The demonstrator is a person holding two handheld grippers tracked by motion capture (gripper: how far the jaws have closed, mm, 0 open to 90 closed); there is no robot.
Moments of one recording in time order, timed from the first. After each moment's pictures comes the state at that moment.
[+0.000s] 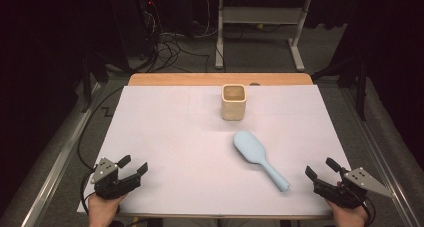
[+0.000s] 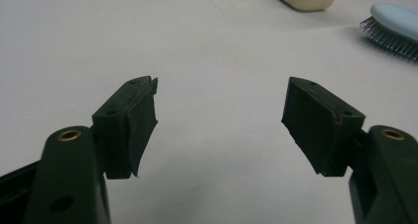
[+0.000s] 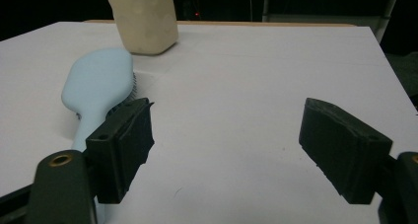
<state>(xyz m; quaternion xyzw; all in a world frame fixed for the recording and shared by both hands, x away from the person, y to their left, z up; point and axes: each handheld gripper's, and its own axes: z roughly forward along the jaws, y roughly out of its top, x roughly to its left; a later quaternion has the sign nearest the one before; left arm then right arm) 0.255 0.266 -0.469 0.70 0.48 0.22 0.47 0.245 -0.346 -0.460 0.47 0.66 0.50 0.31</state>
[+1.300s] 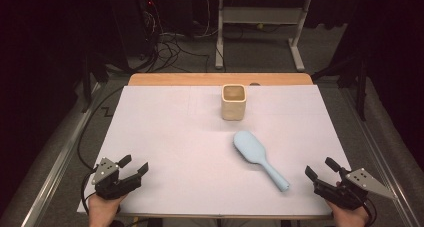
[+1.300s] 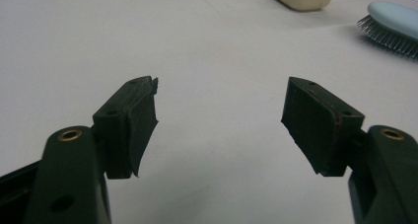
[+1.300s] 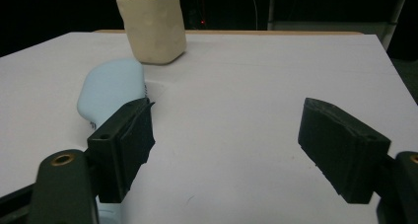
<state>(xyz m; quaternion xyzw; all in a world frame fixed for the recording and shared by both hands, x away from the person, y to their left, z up) 0.254 0.264 -0.468 0.71 0.48 0.23 0.47 0.242 -0.343 -0.455 0.46 0.65 0.52 0.30</state>
